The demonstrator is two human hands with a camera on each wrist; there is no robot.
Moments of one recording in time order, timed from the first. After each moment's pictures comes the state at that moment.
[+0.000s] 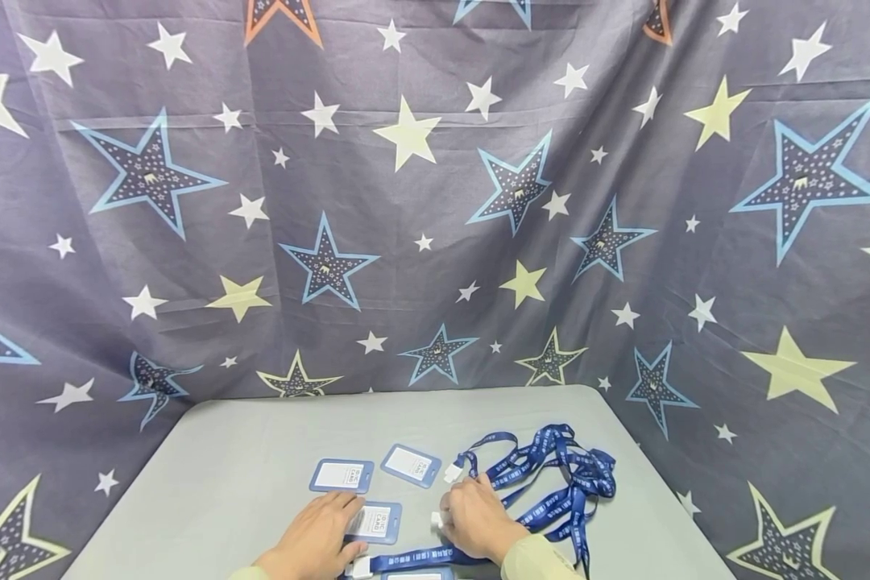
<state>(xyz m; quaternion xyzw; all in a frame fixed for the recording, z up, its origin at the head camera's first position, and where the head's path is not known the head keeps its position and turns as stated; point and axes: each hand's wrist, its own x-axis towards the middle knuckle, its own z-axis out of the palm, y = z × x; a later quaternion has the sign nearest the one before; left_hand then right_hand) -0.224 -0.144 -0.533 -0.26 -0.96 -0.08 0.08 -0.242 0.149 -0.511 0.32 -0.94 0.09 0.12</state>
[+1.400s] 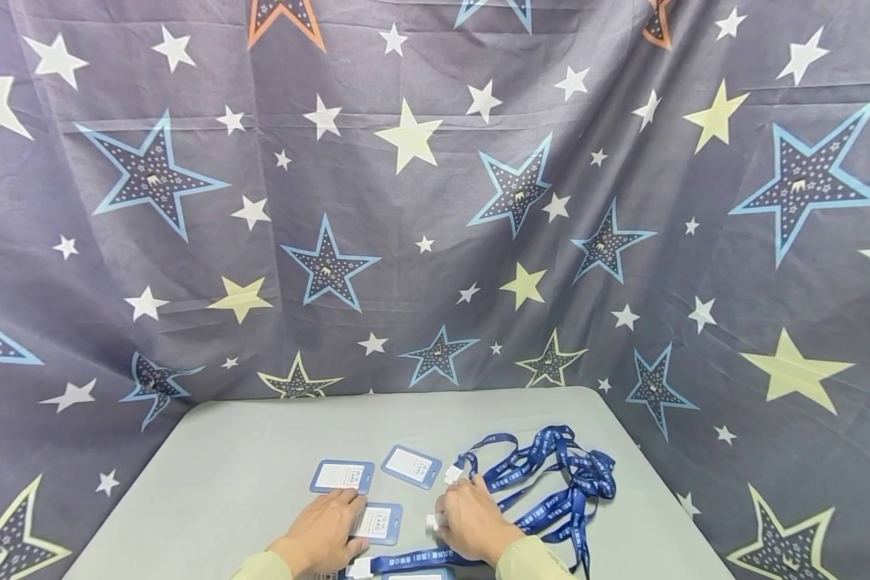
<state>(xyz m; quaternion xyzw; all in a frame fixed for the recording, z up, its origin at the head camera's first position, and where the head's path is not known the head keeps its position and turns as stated) -0.237 -0.141 -0.538 -0.24 -0.97 -0.05 0.04 -0.243 0.141 -0.515 0.32 -0.94 0.09 0.12</state>
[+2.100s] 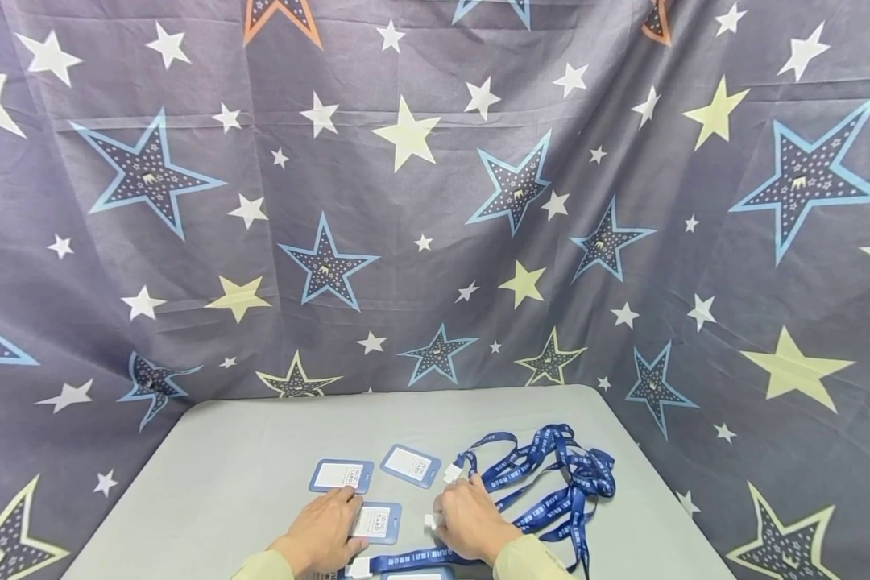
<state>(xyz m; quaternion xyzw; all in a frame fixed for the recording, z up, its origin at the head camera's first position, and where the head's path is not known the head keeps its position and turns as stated) -0.241 -0.139 -0.541 -0.23 -0.97 -0.05 0.05 -0.245 0.139 -0.517 0.32 -0.94 0.09 0.12</state>
